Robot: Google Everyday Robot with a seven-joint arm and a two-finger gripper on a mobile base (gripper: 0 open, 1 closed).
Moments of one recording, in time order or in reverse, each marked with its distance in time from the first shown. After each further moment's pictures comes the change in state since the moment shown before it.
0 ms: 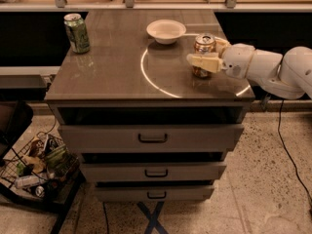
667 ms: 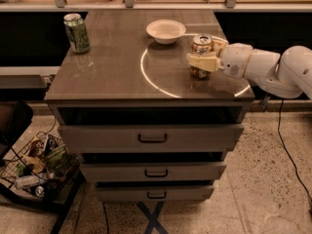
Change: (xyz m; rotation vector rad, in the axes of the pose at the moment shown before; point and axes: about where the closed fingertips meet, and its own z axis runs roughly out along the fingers) arm -0.001 0.003 0.005 -0.009 -0.002 0.000
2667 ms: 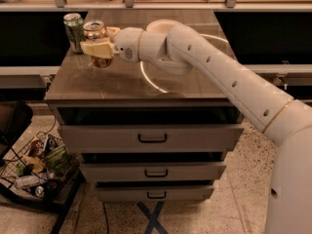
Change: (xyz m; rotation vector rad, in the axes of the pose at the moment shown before) arm -0.069 0.153 0.258 -0.294 -0.091 0.074
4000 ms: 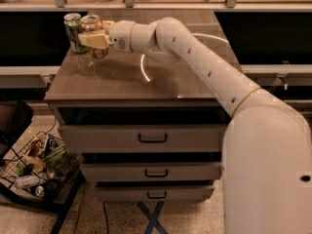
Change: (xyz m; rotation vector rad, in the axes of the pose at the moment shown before) arm 0.014 -0.059 0.039 0.016 0.013 -0.001
